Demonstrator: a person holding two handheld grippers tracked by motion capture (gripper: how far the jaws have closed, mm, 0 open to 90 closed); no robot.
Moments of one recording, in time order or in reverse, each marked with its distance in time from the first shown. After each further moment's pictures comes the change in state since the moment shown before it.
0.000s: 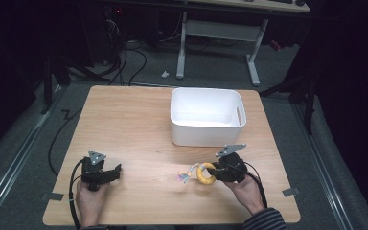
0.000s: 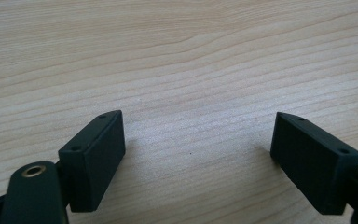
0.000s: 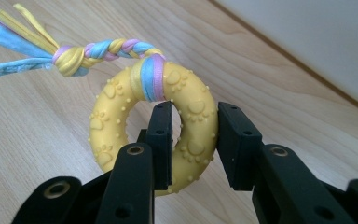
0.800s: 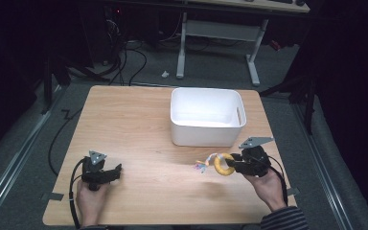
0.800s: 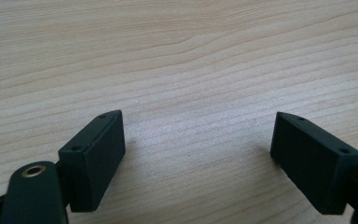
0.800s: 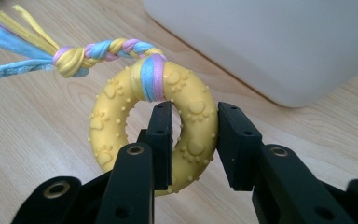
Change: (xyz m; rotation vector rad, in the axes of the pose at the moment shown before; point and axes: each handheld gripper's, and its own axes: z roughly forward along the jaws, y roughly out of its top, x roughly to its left) left arm 0.000 0.001 0.001 -0.001 -0.002 0.007; right arm -0.033 -0.004 -0.056 -0.075 -0.046 0.044
